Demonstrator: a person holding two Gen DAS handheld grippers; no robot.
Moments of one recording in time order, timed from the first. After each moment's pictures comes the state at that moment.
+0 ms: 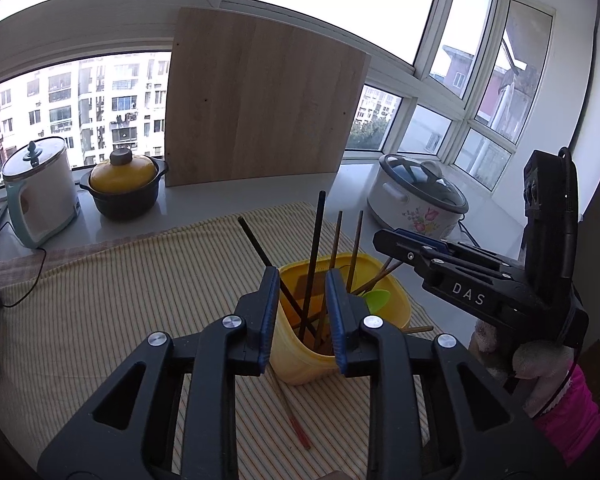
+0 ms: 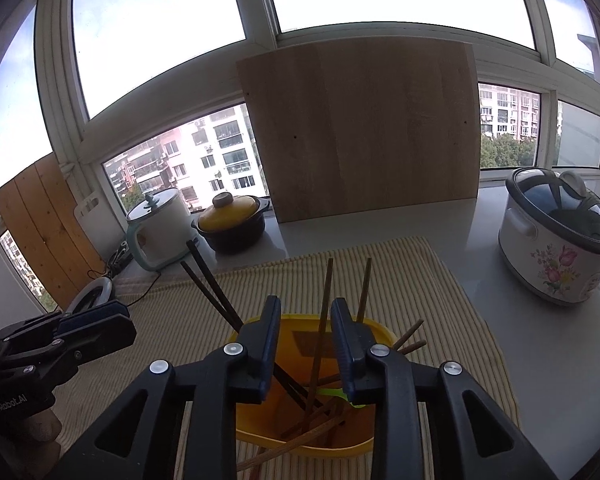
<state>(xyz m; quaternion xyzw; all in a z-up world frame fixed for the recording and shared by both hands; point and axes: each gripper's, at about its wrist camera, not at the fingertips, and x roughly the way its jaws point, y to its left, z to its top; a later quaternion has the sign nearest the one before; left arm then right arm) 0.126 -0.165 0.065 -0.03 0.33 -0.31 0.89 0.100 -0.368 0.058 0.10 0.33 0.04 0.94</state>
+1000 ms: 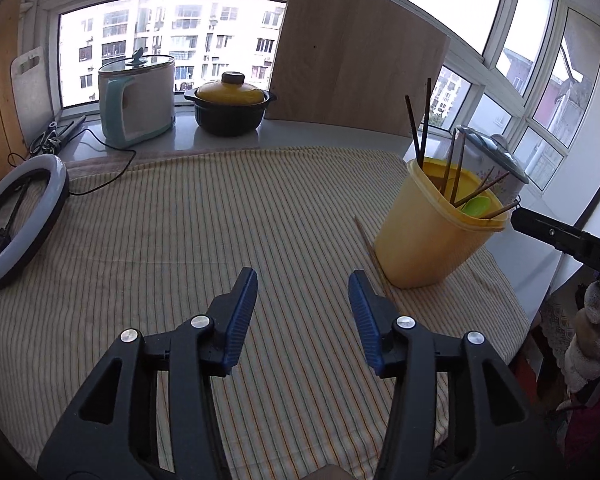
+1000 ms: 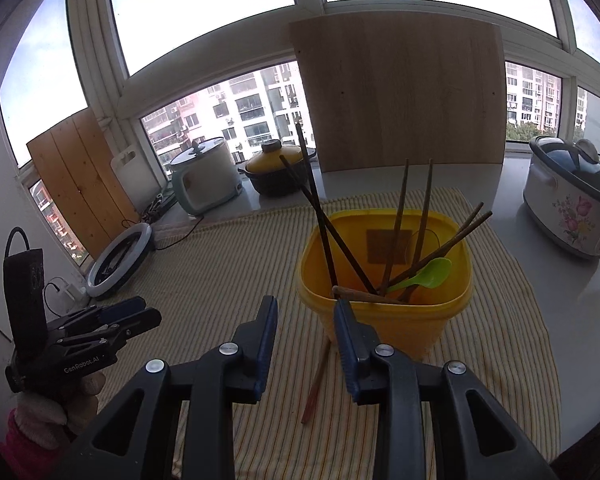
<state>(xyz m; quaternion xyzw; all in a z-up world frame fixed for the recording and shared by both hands) 0.080 -0.039 -0.028 -0.05 0.39 -0.21 0.90 0.031 -0.304 0.031 0.09 0.37 0.09 0.92</state>
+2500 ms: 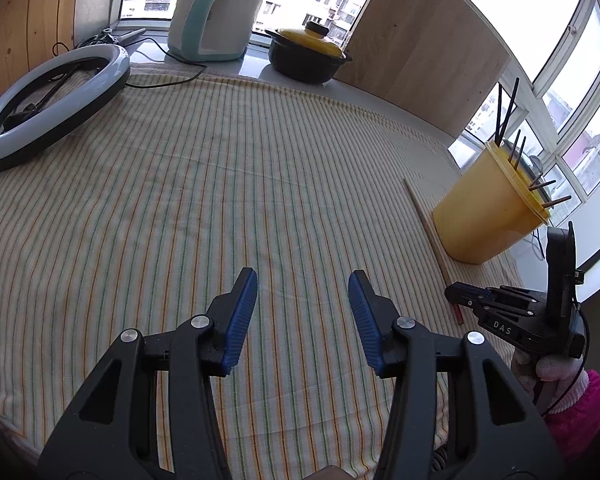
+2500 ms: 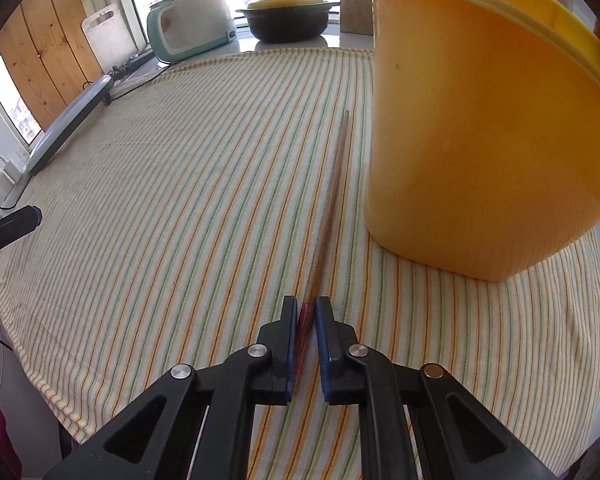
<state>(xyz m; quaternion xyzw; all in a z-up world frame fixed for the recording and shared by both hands) 0.072 0.028 -0.093 -0.14 0.44 -0.15 0.87 0.072 -0.242 -0.122 -0.02 0.54 0.09 0.84</state>
